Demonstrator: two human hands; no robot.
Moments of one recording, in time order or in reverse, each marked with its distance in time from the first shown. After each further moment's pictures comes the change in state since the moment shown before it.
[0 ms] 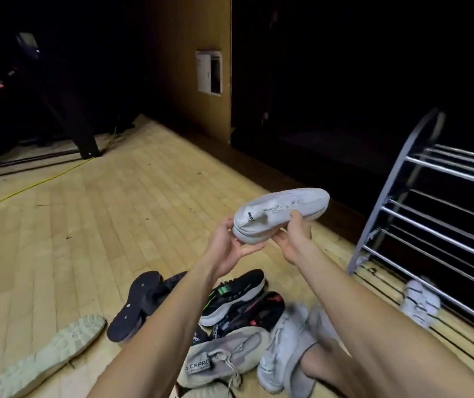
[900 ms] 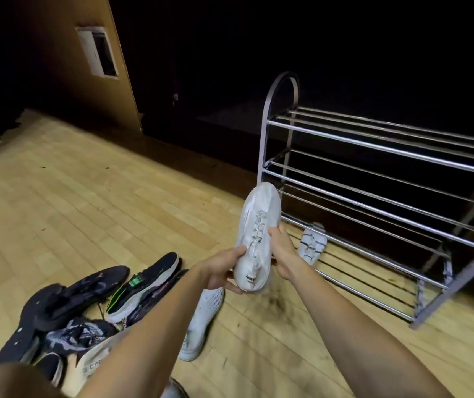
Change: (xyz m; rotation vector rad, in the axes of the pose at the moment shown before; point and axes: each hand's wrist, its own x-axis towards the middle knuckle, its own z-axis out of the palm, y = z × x) left_hand 0.016 -0.192 0.144 0.802 -0.222 -0.535; right_hand -0.022 -0.040 -0.252 -0.301 0.101 -0.090
